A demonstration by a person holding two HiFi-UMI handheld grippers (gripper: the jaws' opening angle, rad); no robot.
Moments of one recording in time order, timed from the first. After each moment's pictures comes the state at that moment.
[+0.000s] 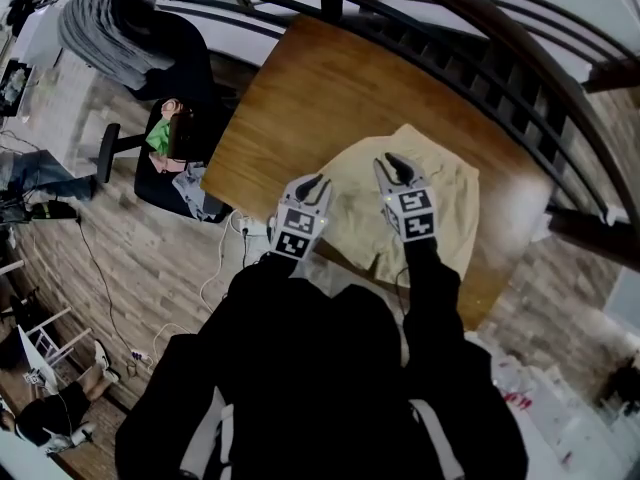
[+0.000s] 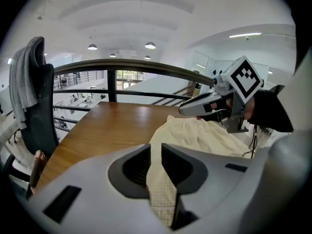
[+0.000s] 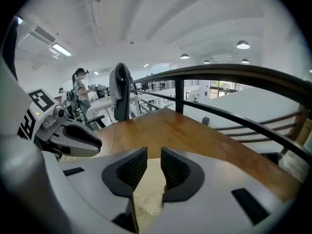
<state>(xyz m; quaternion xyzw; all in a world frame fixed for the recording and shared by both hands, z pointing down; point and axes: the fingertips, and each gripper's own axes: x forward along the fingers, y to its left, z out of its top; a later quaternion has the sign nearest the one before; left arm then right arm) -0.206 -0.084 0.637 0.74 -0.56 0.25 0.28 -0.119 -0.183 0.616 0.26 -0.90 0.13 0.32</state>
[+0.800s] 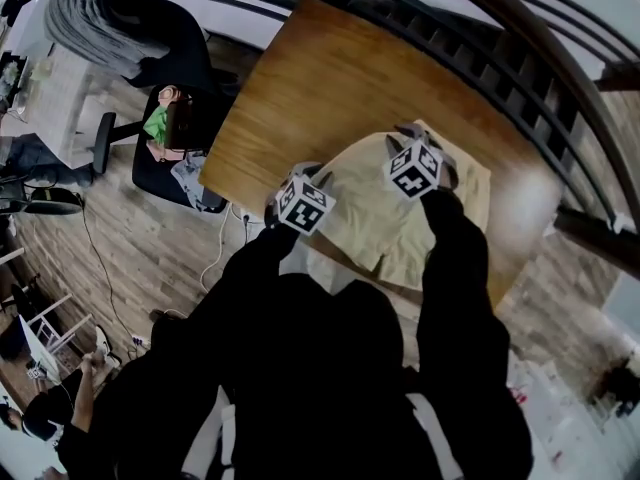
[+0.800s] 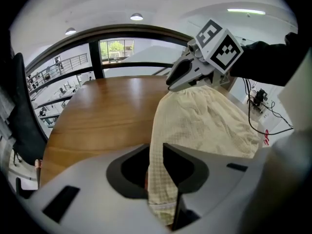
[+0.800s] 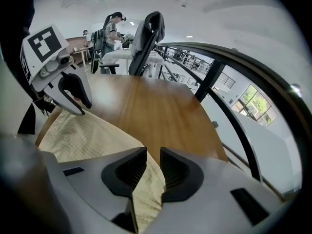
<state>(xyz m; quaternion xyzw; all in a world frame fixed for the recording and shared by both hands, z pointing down) -0.219 -0.090 0.722 0.72 -0.48 0.38 0.33 -0.134 -0.240 0.696 0.12 -0.83 -0.05 0.55</state>
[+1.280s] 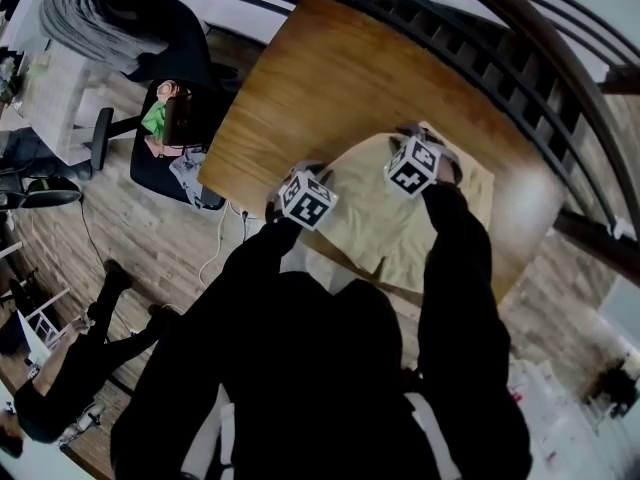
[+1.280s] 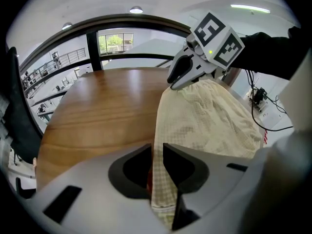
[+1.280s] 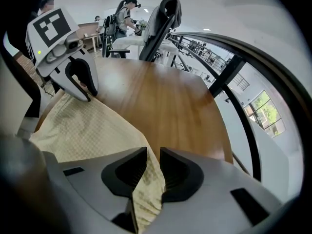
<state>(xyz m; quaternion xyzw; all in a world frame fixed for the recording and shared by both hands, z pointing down) -0.221 -0.091 0.743 0.71 -0.46 0.39 0.36 -0.131 -0.235 0.729 0.05 -0.80 -0.08 0.60</state>
